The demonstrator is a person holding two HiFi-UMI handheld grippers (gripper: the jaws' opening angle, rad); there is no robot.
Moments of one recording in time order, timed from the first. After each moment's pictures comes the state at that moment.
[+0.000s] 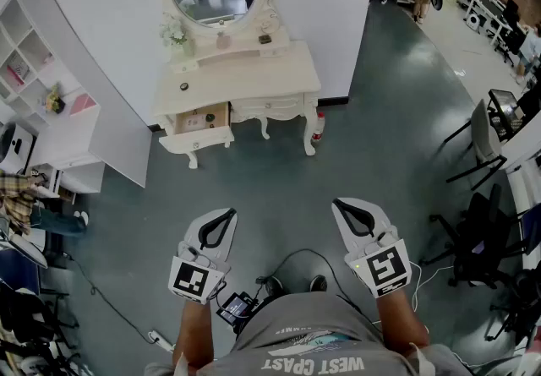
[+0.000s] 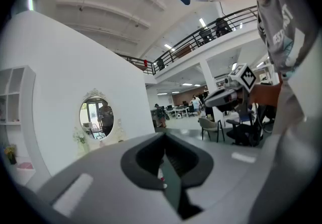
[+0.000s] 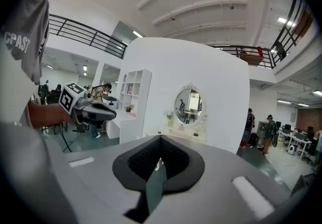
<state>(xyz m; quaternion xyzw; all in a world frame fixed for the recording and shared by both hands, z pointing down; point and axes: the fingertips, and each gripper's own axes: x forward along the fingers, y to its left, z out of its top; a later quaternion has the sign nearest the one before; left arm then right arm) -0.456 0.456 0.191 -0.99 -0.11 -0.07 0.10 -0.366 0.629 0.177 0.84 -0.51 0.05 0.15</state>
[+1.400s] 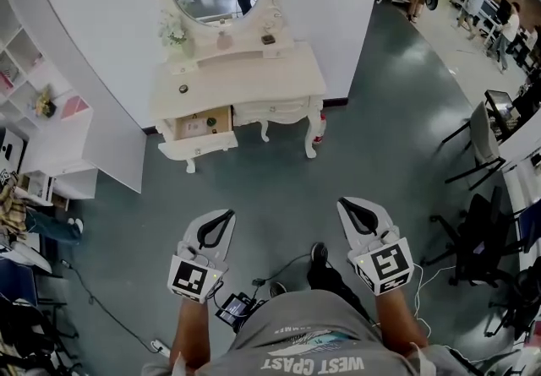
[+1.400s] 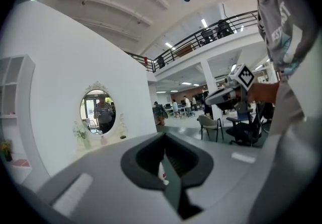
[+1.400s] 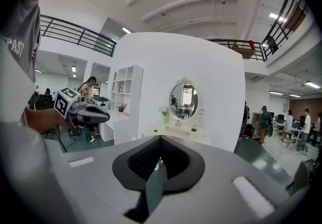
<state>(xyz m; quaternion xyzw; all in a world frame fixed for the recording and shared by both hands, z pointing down) -0.432 0.367 0.219 -0.98 -0.12 -0.08 0.09 -0.335 0.558 0.203 0.86 -0.48 0.09 0.12</state>
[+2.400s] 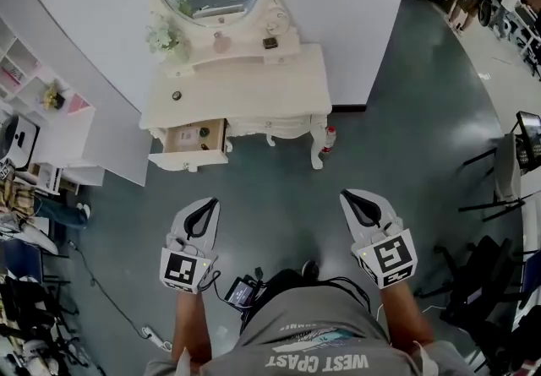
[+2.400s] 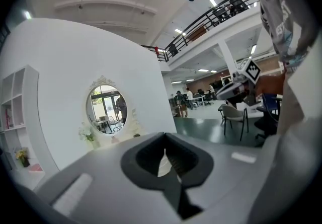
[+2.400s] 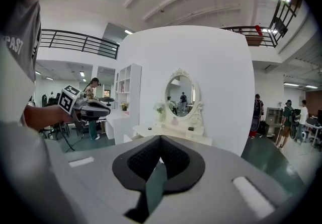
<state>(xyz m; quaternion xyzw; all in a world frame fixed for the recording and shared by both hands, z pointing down) -0.213 0.363 0.231 -0.98 -0.01 -0.12 0.14 -0.081 0.580 0.236 0.82 -0.54 0.10 0.12</state>
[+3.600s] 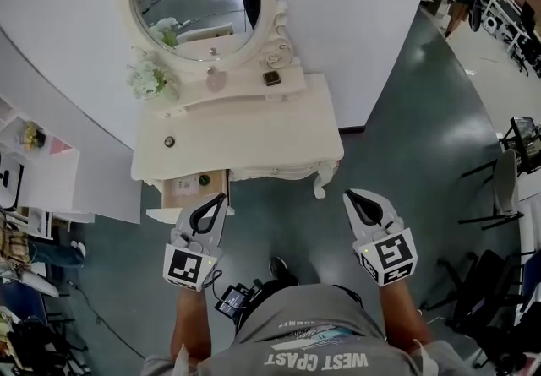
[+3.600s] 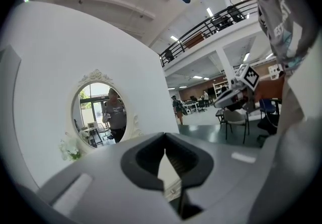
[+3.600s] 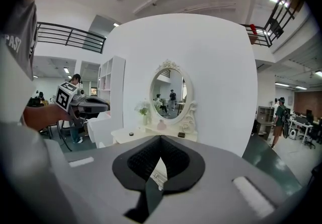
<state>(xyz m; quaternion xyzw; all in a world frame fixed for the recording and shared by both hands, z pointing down) -0.026 0.199 0.218 -0.99 -0.07 -0.09 0.12 0.081 0.416 0.237 0.86 -0.49 0.12 0.12</state>
